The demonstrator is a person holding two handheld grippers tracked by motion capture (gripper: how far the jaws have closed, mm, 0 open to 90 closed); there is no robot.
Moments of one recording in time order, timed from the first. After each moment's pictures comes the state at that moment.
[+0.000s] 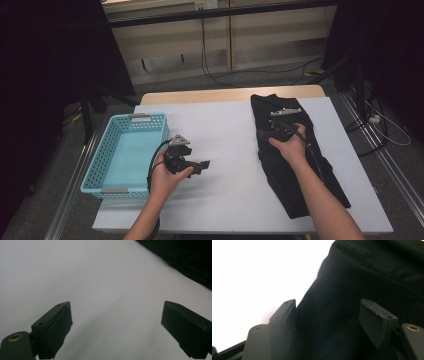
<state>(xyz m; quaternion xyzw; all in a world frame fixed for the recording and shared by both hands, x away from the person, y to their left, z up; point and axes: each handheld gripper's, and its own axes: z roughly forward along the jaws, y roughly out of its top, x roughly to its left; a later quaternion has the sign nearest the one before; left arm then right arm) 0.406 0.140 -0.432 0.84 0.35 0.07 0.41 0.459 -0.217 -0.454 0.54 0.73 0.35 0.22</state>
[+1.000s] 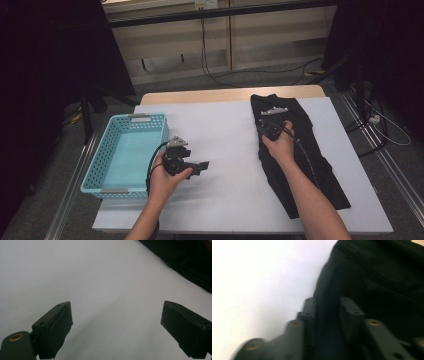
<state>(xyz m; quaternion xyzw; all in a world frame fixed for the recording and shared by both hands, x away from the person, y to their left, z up) 0.402 0.143 -0.434 0.83 0.37 0.07 0.42 0.478 -0.197 -0.466 0.54 0.74 0.32 0.26</state>
